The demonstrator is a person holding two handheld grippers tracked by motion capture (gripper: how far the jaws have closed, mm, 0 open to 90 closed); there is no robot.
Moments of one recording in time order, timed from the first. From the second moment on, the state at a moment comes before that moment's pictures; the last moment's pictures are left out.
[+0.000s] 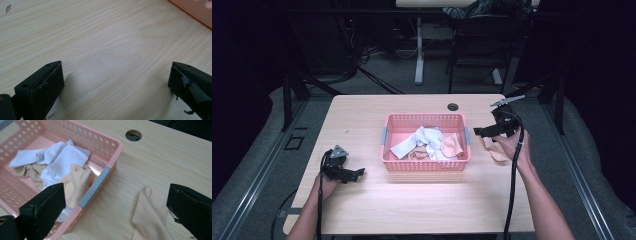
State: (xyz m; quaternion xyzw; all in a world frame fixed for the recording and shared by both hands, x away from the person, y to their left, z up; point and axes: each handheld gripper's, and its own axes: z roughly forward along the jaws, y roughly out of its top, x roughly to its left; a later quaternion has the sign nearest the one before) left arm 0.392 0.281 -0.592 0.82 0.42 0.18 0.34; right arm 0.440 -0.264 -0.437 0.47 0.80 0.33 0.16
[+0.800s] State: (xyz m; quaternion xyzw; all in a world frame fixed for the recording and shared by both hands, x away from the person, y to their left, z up) left arm 0.392 0.281 -0.592 0.82 0.42 0.18 0.34; right arm 0.467 -0.175 -0.456 0.42 0.84 0.32 0.11
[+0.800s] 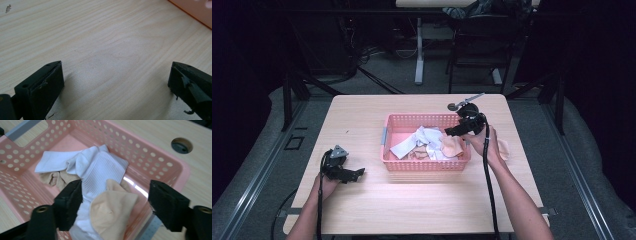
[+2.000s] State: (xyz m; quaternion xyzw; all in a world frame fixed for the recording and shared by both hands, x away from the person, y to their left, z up) left arm 0.392 0.281 -0.592 0.82 0.42 0.18 0.34; right arm 0.480 -0.151 -0.506 0.46 0.86 0.18 0.12
